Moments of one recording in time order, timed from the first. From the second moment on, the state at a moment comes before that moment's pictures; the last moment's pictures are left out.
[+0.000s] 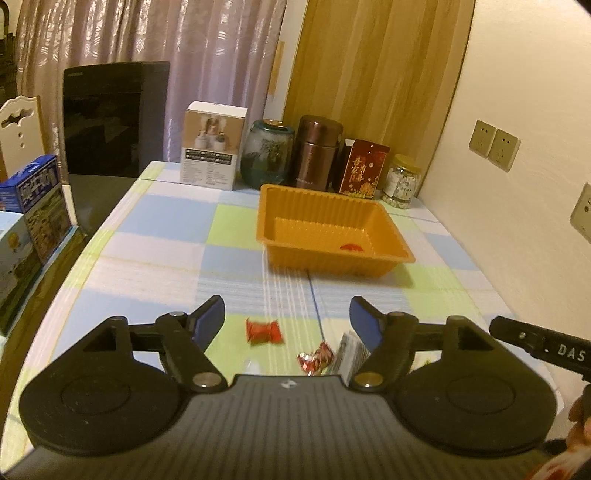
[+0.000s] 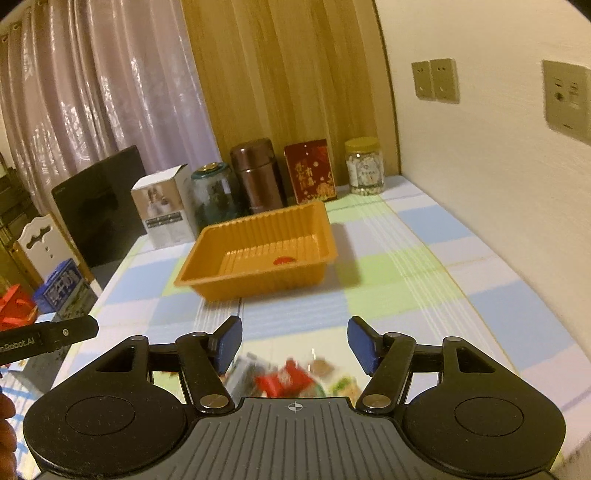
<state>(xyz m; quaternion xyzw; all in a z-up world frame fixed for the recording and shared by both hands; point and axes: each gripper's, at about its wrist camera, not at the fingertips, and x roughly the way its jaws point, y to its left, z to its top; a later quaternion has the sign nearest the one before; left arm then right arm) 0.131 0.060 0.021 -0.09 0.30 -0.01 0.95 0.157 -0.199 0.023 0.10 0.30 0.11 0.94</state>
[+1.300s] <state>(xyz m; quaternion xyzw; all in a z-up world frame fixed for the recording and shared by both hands) 0.108 0.066 -0.031 -0.14 0.40 0.03 0.90 0.131 -0.210 -0.016 0.08 0.37 0.09 0.92</state>
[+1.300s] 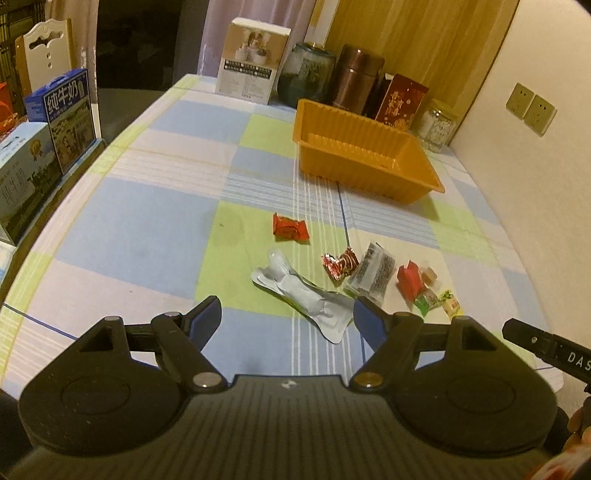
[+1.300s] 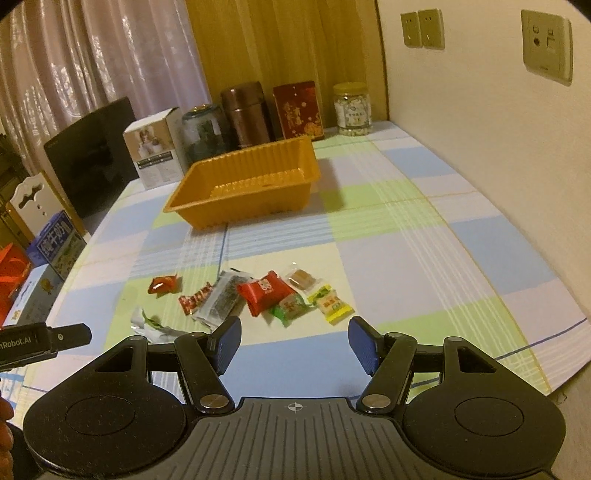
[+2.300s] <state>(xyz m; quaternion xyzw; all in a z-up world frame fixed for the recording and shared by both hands) 0.180 0.041 -0.103 -0.21 0.43 0.02 0.88 0.172 -0.225 -0.057 0.10 0.41 0.06 0.91</state>
